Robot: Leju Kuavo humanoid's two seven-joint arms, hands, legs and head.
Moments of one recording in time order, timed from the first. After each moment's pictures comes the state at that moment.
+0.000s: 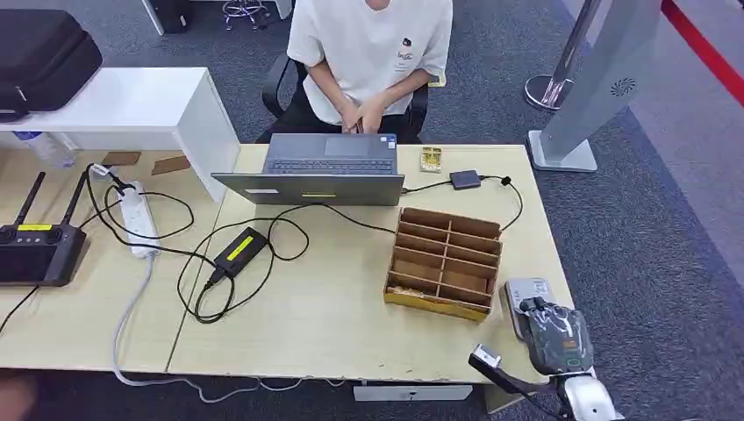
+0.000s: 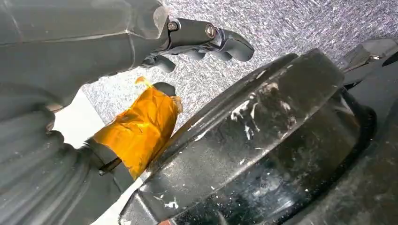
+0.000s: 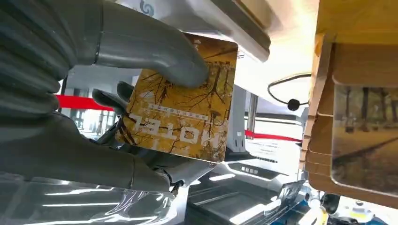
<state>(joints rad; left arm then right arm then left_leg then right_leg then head) -0.07 0.00 -1.24 -0.13 0.71 -0.01 0.02 0.01 -0.30 0.28 -1.16 1.39 -0.62 0.08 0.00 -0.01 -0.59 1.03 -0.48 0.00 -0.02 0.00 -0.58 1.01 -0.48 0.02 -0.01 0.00</state>
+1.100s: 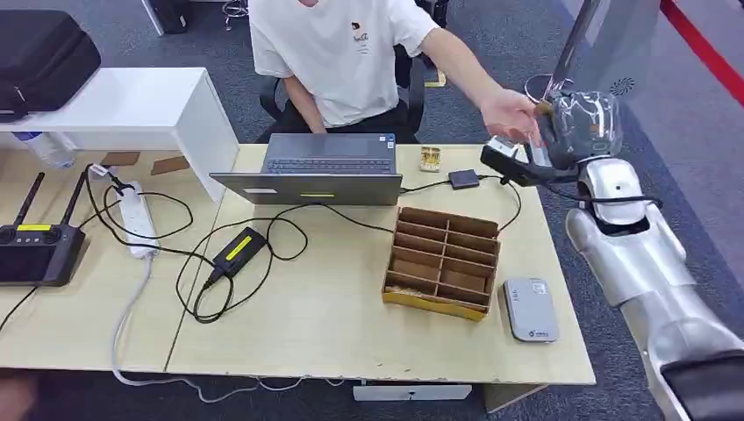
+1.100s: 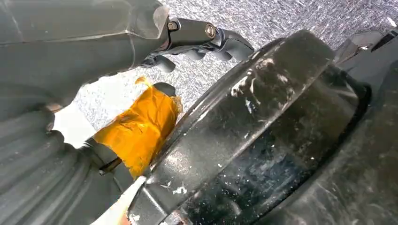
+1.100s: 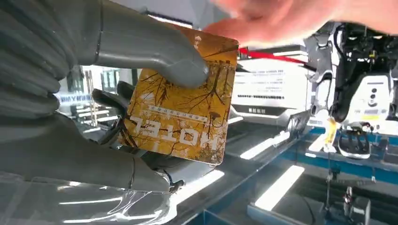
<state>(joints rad) -0.08 0.01 -1.33 -0.13 0.71 -0.05 -0.03 -0.89 -0.30 0.48 -0.82 1.20 -0.39 0.05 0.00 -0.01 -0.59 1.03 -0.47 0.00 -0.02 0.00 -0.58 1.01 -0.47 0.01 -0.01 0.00</state>
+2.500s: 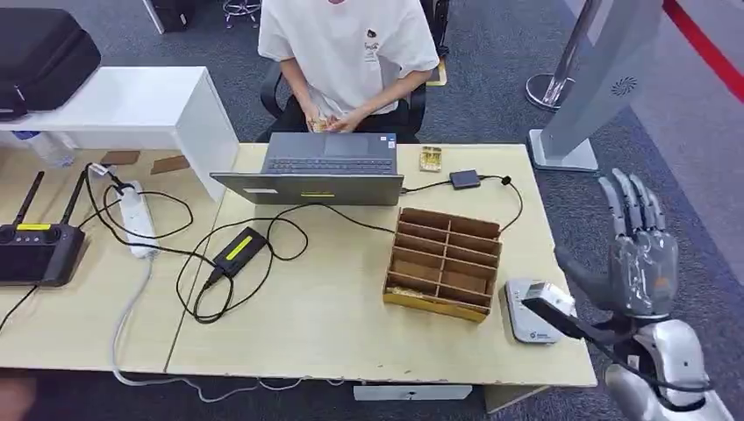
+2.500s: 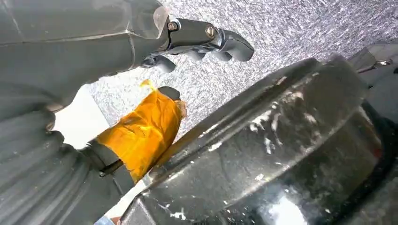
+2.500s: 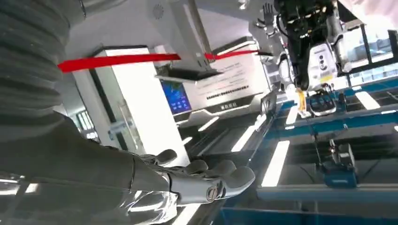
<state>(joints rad) -0.06 0.00 -1.34 -0.13 0.86 0.03 -0.01 -0.04 -0.47 0.17 -1.64 1.01 -0.61 -0.06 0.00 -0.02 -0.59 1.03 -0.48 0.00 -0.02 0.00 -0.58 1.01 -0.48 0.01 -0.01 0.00</state>
